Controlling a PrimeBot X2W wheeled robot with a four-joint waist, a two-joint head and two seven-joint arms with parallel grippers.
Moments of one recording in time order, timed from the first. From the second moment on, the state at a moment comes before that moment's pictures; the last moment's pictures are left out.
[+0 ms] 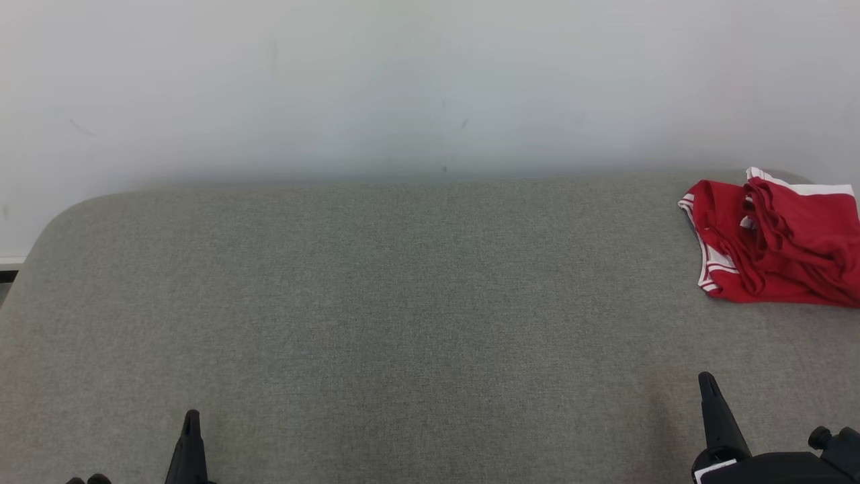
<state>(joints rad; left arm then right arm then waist) 0.01 0.05 0.07 0.21 -0.87 -0.11 -0.08 0.02 -0.09 -0.03 0.18 0.94 0.13 -0.03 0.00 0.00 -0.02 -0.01</state>
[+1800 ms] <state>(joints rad) -0.07 0.05 0.10 0.24 -1.41 -0.12 0.06 -0.07 -0.07 -0.08 0.23 1.43 0.13 0.07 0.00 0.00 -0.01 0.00</state>
